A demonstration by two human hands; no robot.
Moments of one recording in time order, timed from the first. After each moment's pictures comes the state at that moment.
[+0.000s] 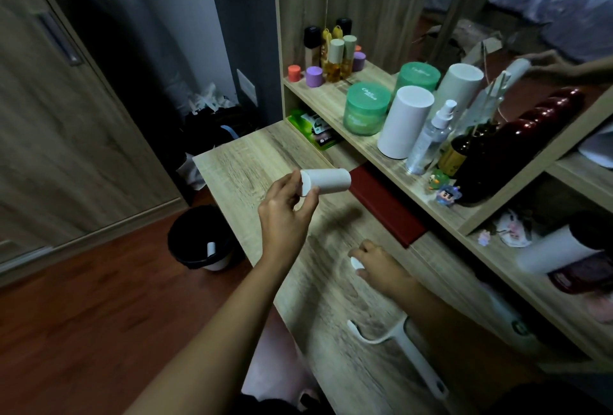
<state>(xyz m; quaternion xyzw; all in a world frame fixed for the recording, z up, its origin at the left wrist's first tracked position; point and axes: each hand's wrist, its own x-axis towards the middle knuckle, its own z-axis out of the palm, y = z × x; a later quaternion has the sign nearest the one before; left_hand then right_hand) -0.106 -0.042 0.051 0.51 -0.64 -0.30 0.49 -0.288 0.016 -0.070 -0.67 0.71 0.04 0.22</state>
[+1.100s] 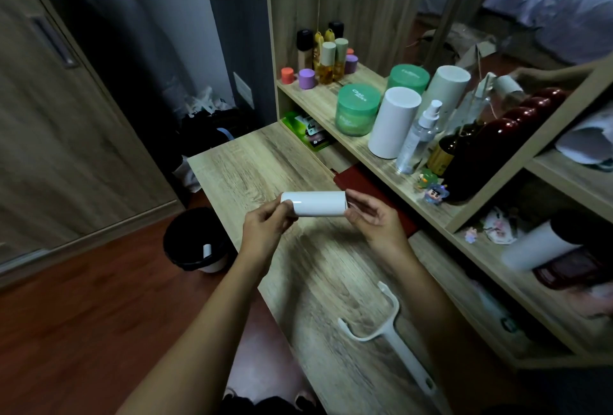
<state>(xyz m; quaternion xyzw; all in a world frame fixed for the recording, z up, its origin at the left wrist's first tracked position) -0.092 -0.041 0.030 0.51 -0.42 -0.60 0.45 -0.271 0.015 0.029 -0.41 0.57 -0.56 0.44</state>
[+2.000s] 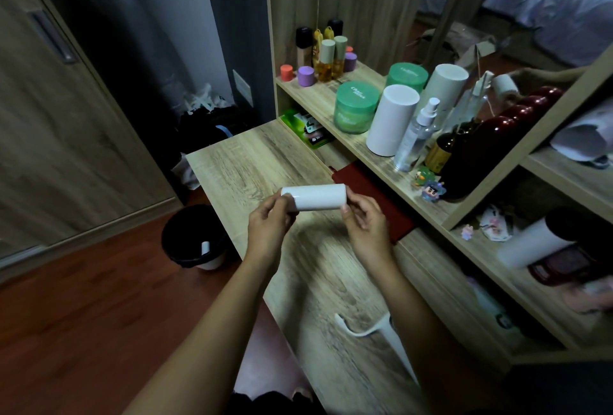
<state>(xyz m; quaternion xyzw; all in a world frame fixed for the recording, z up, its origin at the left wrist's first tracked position) -0.103 -0.038 0.025 0.49 -0.34 -0.64 0.49 -0.247 0.016 0.019 -0.44 0.63 -0.58 0.29</state>
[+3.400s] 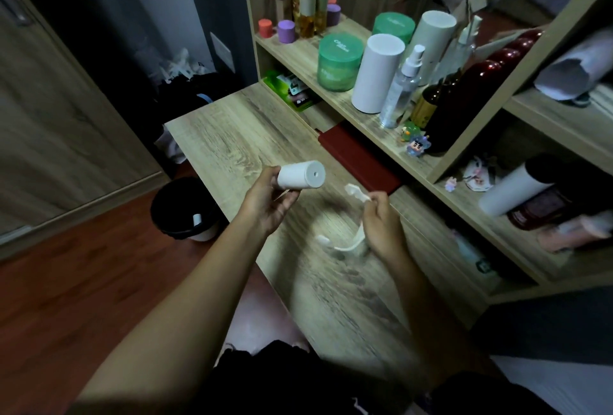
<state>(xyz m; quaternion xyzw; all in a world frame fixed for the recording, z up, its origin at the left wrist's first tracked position) -0.111 -0.034 0.021 0.48 -0.12 -0.77 0.39 -0.275 0.078 -0.009 -0.37 0.82 -0.33 0.29</state>
